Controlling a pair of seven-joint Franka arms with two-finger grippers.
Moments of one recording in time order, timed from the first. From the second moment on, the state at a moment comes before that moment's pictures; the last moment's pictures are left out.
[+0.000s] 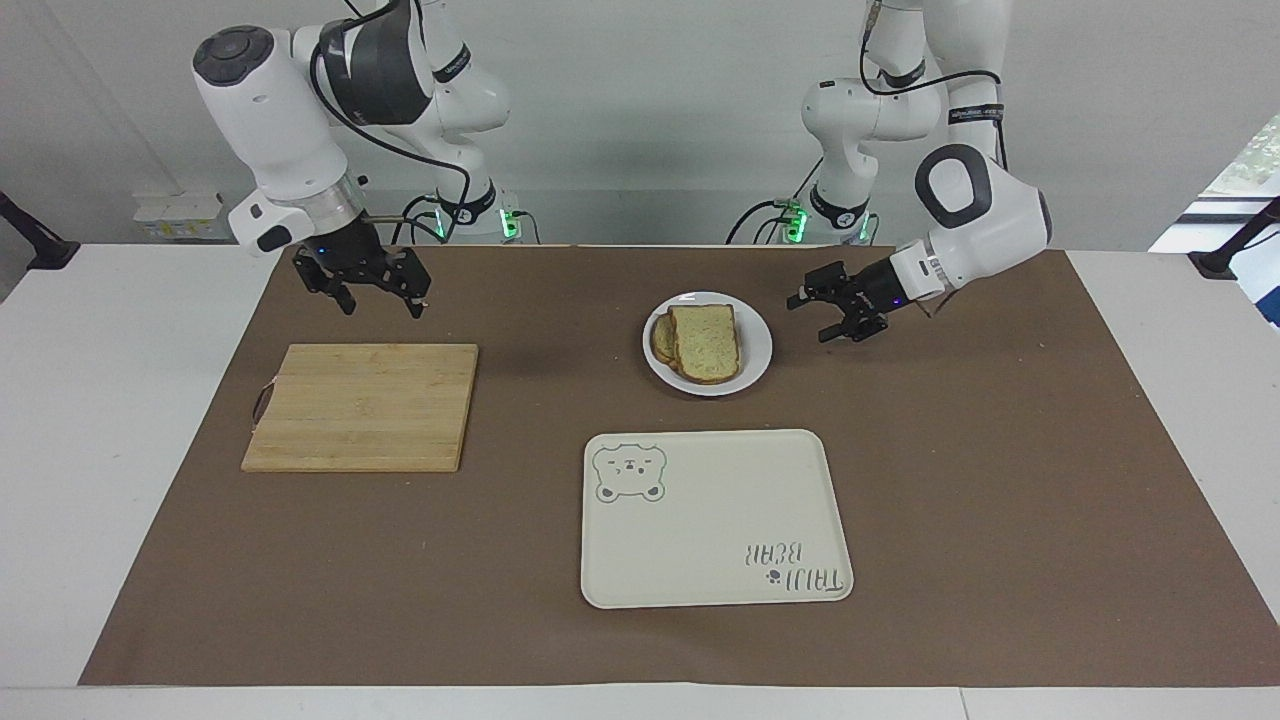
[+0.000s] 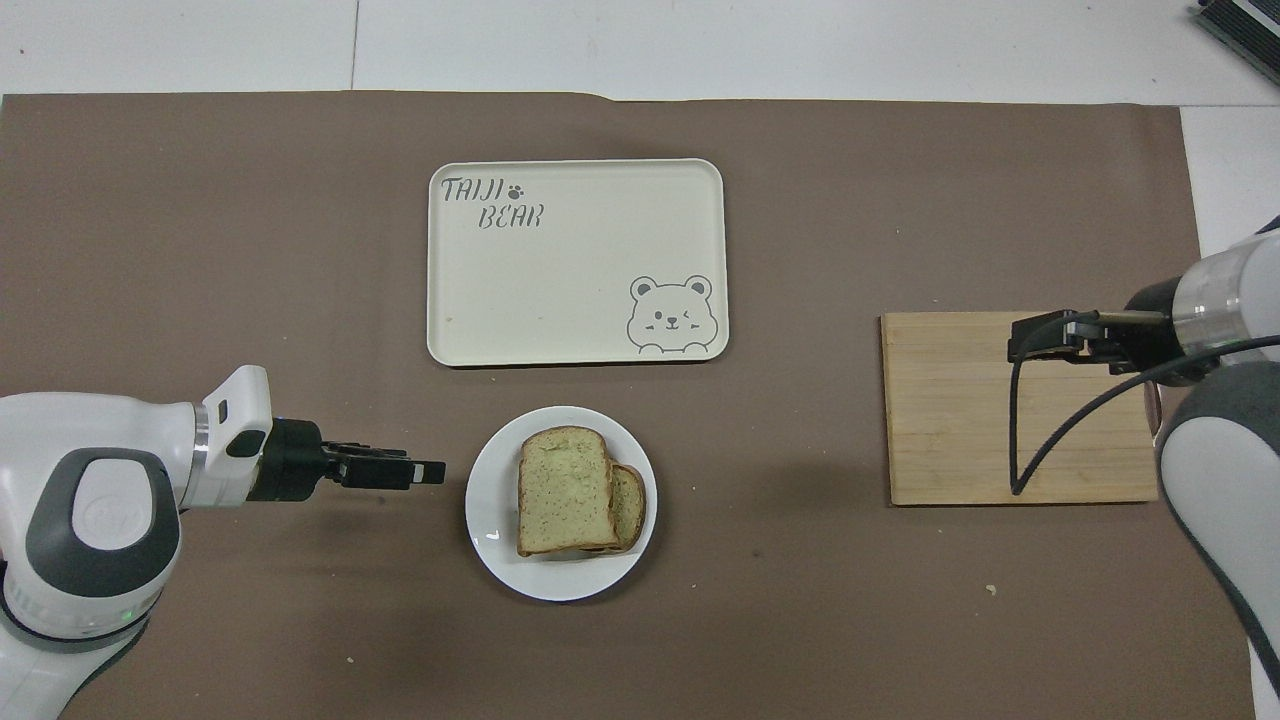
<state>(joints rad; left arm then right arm) -0.12 -0.12 0.01 -2.42 -1.00 2.03 0.73 0.12 -0.08 -0.09 -1.82 0.03 1.76 0.15</state>
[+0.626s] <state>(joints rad) -0.13 0.00 0.01 -2.53 -1.26 2.05 1.03 0.10 -0.08 -0.11 -1.62 0.01 1.55 0.15</state>
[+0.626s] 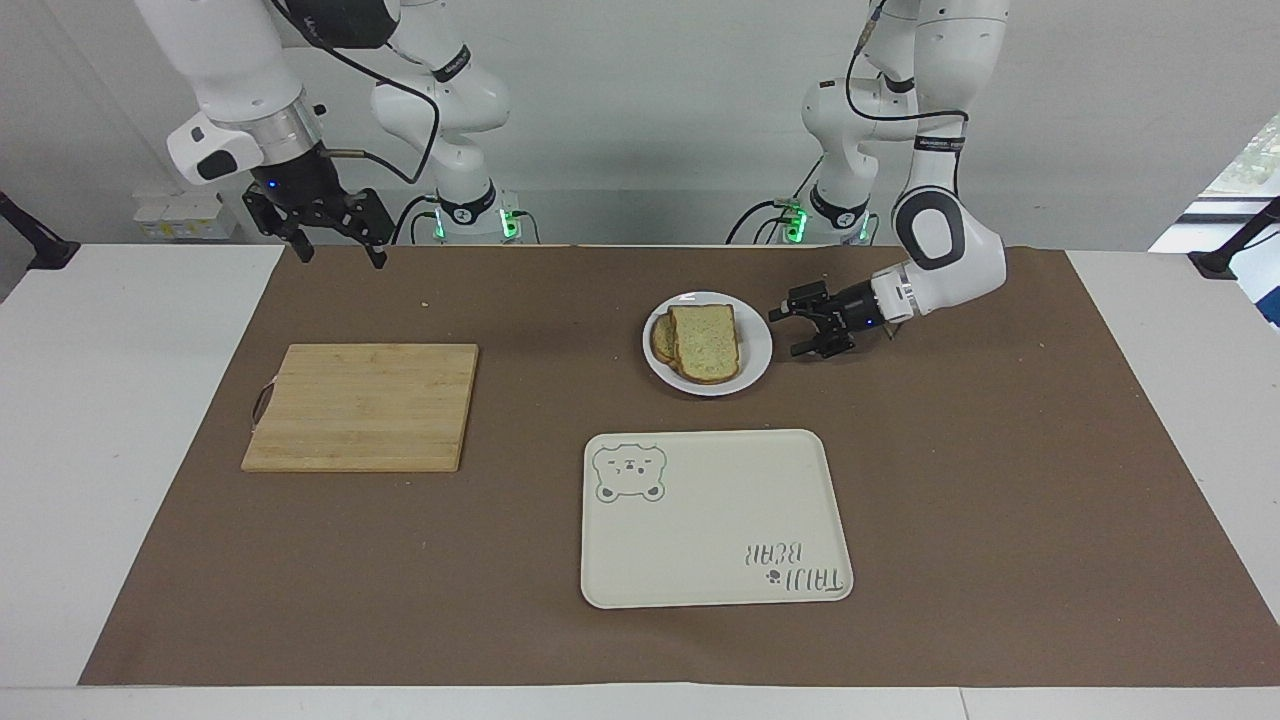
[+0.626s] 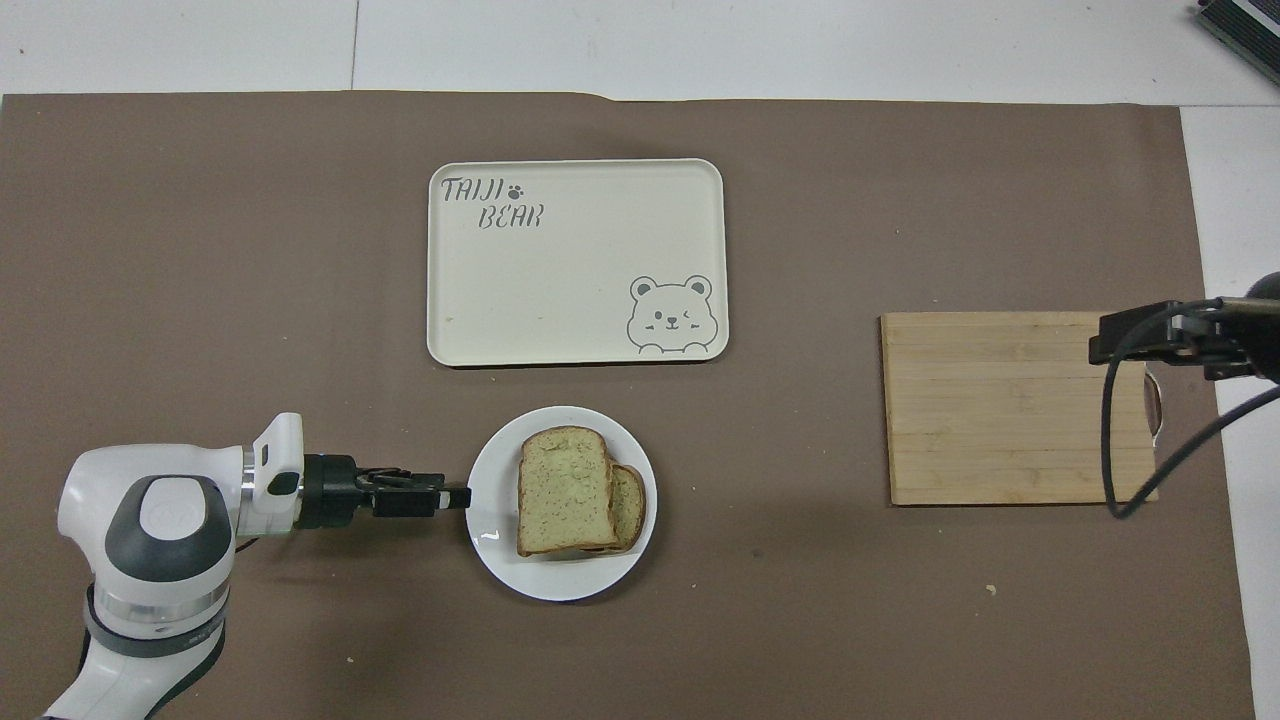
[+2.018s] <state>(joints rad) -0.19 0.01 0.01 -2.61 -1.36 2.08 1.07 0.10 -0.10 -0.12 -1.60 -0.01 1.49 0.03</state>
